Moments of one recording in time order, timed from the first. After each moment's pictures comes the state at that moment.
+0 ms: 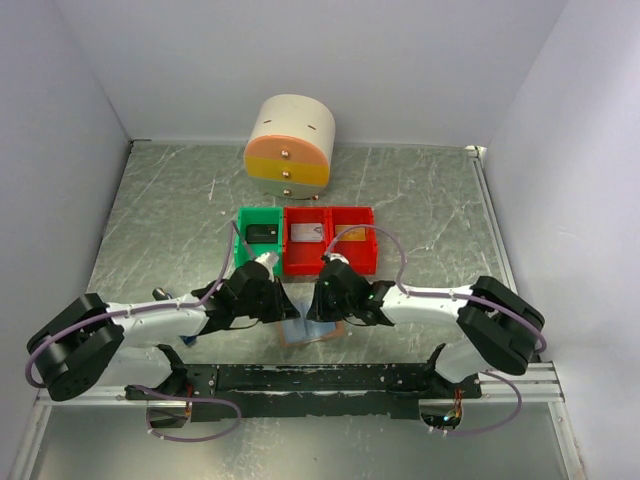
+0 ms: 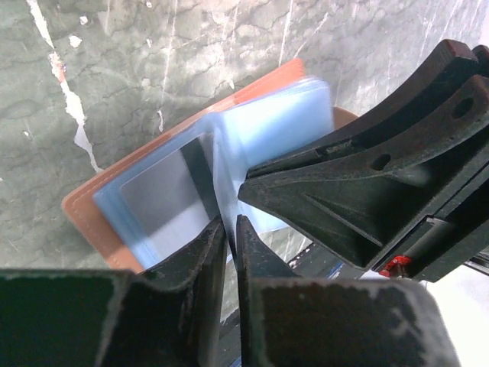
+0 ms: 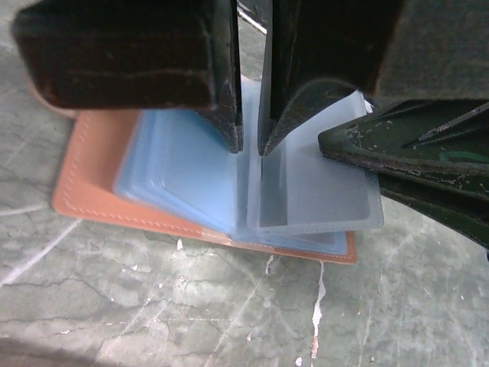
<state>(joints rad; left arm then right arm) -0.88 1.27 0.42 0.14 0.14 -0.98 0.96 1.46 0.60 0.00 -0.05 0.83</state>
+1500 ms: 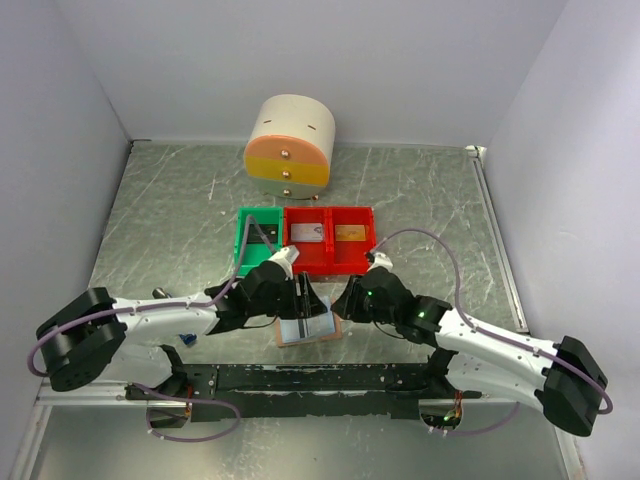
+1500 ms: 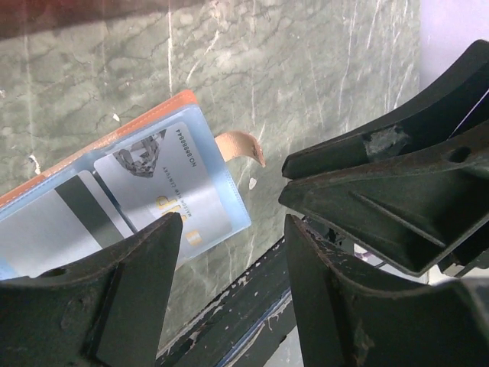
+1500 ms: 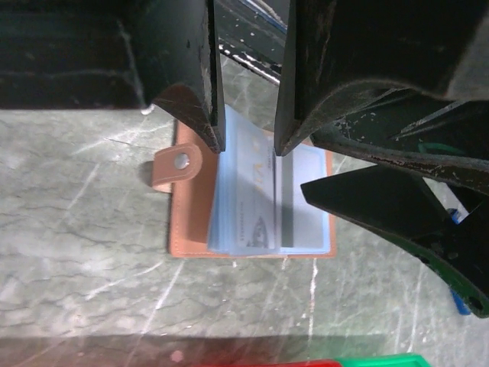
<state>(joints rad) -1.01 1.33 0.54 0.21 0.06 -0.96 0.92 0.92 0.44 -0.23 0.12 0.91</state>
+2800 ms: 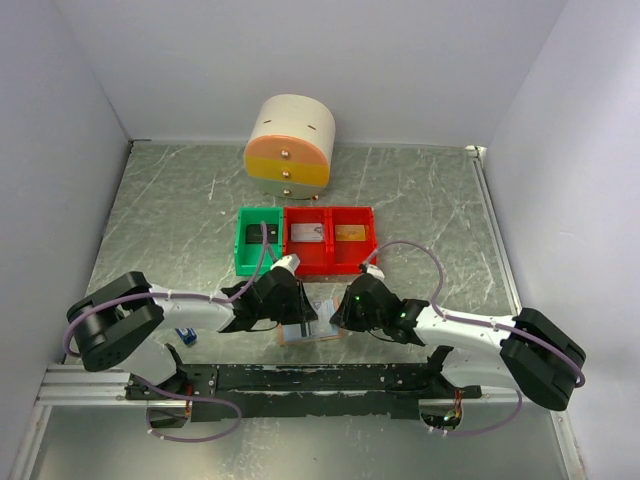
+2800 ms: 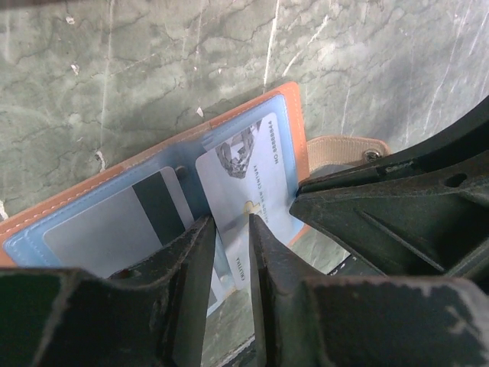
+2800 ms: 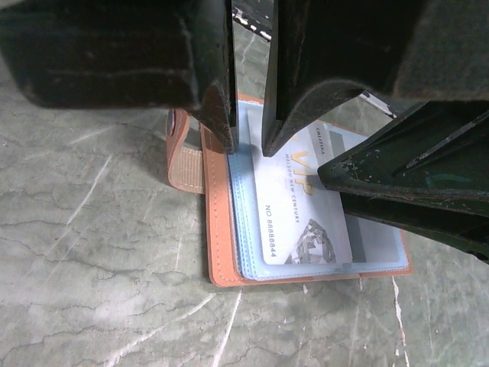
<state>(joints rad) -1.01 1.49 0.53 0.23 0.01 -1.00 0.91 1.16 0.35 -0.01 0.05 0.99</state>
